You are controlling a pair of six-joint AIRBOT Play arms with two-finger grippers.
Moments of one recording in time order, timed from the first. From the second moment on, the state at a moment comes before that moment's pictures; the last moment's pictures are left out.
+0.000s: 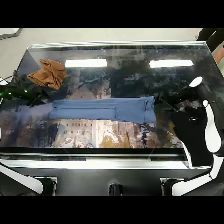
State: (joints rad) left arm 0.41 -1.87 1.76 1.01 -1.45 -1.40; right arm -0.21 -1.78 1.50 -1.07 1.33 1.53
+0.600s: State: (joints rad) left arm 0.23 -1.67 1.75 0.99 -1.51 -1.36; right arm -0.10 -1.85 1.48 -0.83 1.21 1.51
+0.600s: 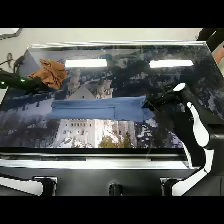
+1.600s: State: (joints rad) left arm -0.58 -1.91 1.38 0.32 -0.98 -1.21; right arm 0.01 -1.18 1.48 -0.89 1.54 1.78
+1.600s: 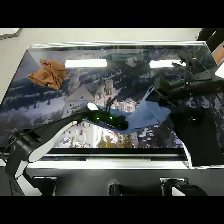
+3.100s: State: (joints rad) left arm 0.20 -1.25 1.37 0.66 -1.21 -1.17; right arm 0.09 -1.67 1.41 -0.95 1.37 1.75
